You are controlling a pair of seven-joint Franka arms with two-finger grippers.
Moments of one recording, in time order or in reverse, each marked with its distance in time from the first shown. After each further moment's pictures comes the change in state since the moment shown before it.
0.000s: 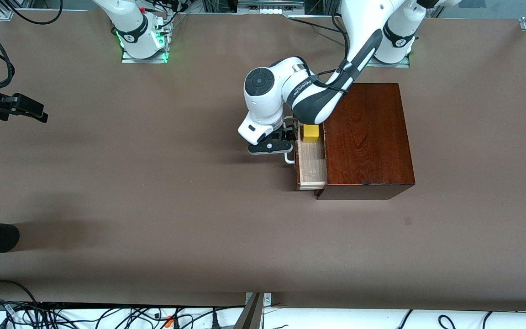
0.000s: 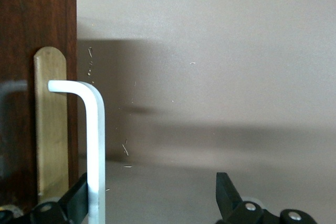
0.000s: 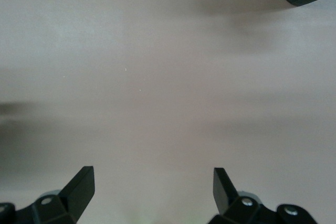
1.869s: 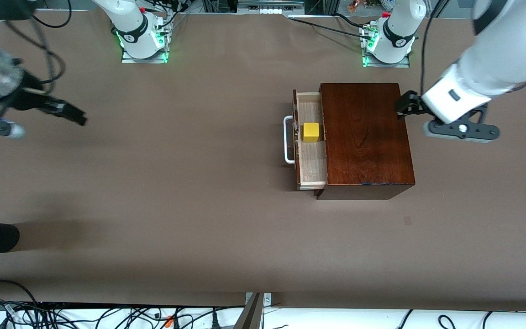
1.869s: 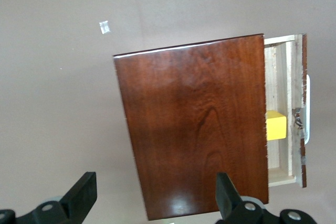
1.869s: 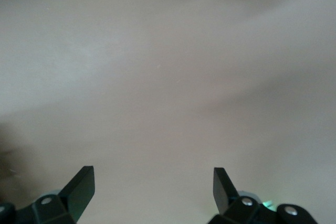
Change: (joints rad) left arm 0.557 -0.496 0.069 0.081 -0.297 -0.609 0.906; right arm 0.018 0.000 0.229 0.004 0.020 0.001 0.639
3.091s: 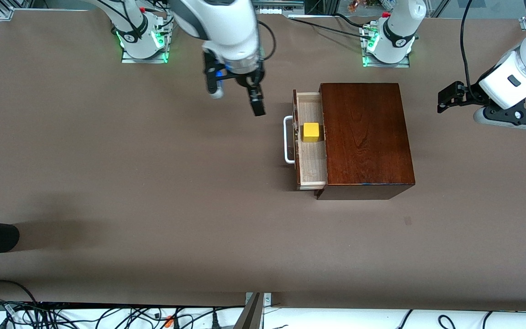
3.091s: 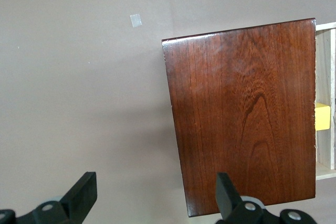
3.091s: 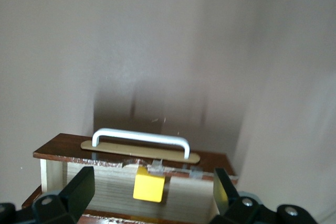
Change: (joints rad) left arm -0.068 -0.176 0.223 -0.258 -0.019 0.122 0.156; right arm 0.494 0.323 0.233 0.102 -0.115 0.403 1.748
